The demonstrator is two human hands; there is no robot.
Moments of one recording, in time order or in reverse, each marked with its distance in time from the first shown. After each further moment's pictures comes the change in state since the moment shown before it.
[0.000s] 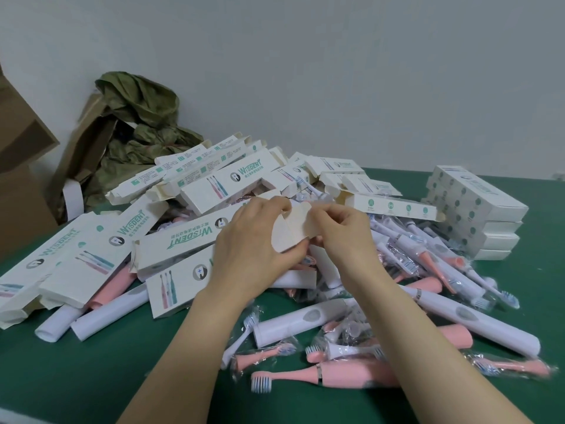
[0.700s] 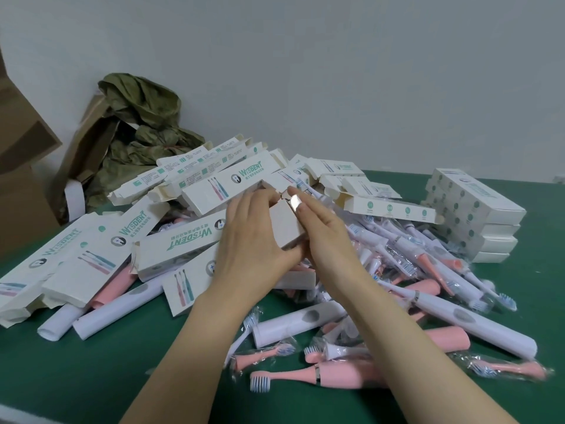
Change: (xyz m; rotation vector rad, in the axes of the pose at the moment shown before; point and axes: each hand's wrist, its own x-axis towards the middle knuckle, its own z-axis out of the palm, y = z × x) left_hand -0.001 0.009 -0.005 -0.130 0.079 -0.028; right_hand -0.008 -0.002 0.015 0.152 -0.220 0.003
